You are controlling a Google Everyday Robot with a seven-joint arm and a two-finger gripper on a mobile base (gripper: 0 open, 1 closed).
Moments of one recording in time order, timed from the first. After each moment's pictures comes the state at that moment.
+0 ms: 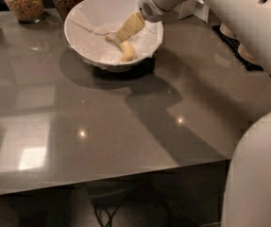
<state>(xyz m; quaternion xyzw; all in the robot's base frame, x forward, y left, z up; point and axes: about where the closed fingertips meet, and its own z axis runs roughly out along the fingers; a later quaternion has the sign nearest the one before) 0.748 -0.008 0.928 -0.41 0.83 0.08 0.36</state>
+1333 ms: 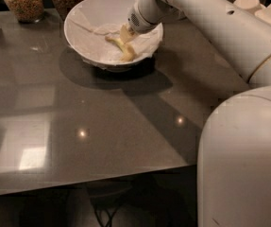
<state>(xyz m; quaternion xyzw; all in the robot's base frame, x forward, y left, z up) 0.768 0.026 0.877 -0.35 0.87 0.14 0.32</state>
